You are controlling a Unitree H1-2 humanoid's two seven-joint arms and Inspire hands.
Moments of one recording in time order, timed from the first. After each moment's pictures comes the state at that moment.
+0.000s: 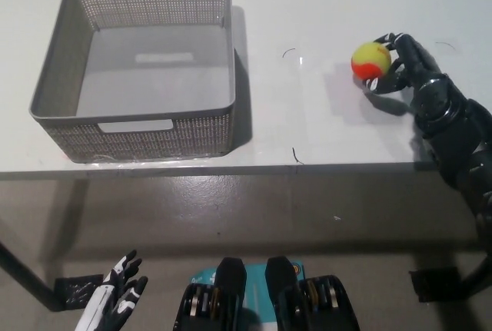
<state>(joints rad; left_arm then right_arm) 0.02 0.21 -0.02 0.38 0.05 -0.38 -0.10 -1.13 -0.22 0.20 1.36 -0.37 -0.10 -0.13</state>
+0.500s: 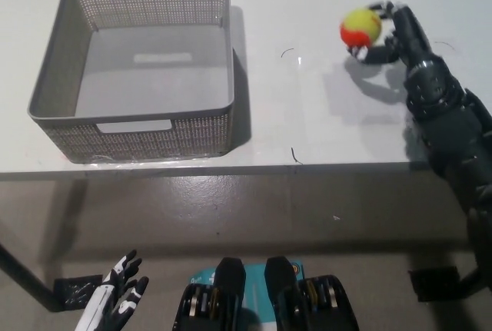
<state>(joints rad) 0.02 0.21 -0.02 0.38 0.05 -0.38 -0.10 -1.15 -0.18 0.08 1.24 -0.29 -0.14 -0.16</state>
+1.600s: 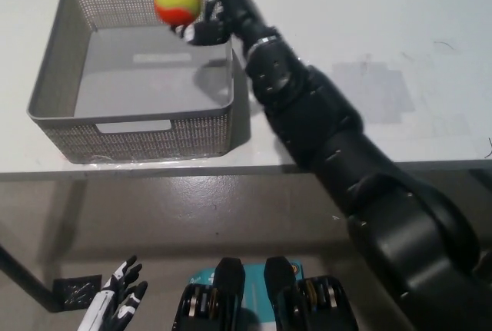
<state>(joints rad) 0.03 0.21 -0.02 0.37 0.05 -0.37 -0.10 -1.30 0.15 0.21 1.23 -0.29 -0.17 -0.16</state>
